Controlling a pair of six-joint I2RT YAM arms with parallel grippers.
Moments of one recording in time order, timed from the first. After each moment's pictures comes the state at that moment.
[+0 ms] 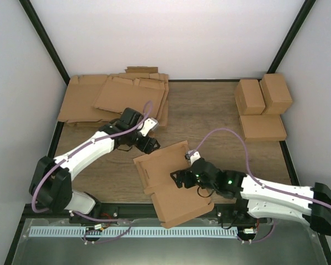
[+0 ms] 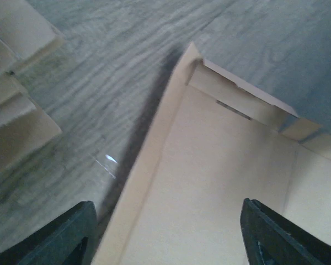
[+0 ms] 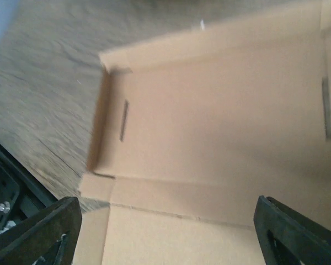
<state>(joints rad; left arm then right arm) -0.57 1.41 1.01 -0.58 0.40 0.08 1.13 0.84 0.47 -0.23 0.16 0.70</state>
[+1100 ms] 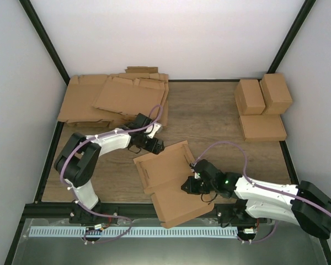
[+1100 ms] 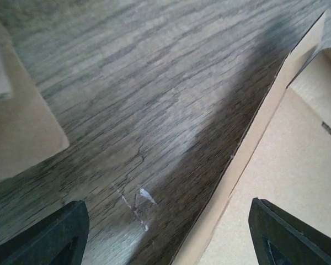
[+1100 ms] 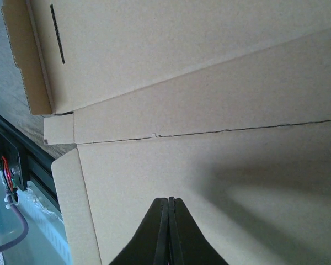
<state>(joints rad) -0.57 1.74 0.99 -0.32 0.28 -0.13 0.98 1.00 0.30 -0.16 -0.27 1.00</state>
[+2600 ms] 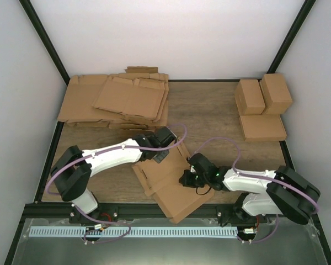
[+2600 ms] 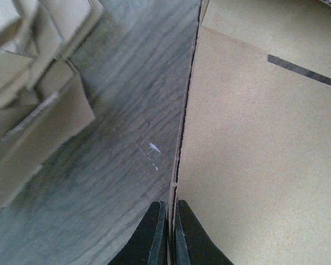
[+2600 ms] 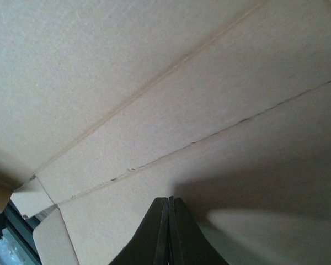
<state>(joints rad) -0.92 1.64 1.10 -0.60 -0.30 -0.07 0.89 1.24 0.35 -0.01 -0.26 0.94</state>
